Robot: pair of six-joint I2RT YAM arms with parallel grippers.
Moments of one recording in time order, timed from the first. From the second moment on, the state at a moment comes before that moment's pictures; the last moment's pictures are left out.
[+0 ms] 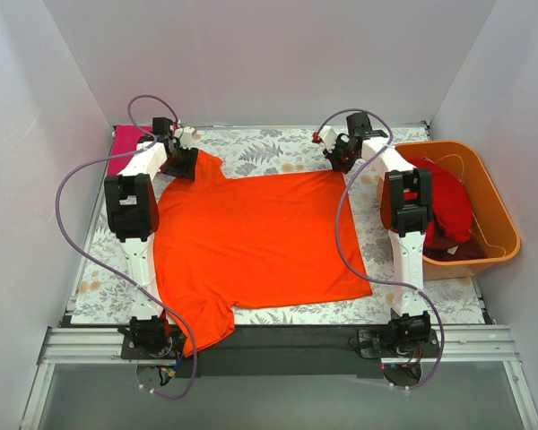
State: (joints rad) left arm 0.03 2.33 1.93 -0.67 0.23 0.26; right arm 0.18 2.41 2.03 -0.65 -0.38 -0.84
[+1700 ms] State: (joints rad) left arm 0.02 2.46 2.11 -0.64 0.22 0.24; right arm 0.18 2.40 2.01 -0.65 -0.38 -0.89
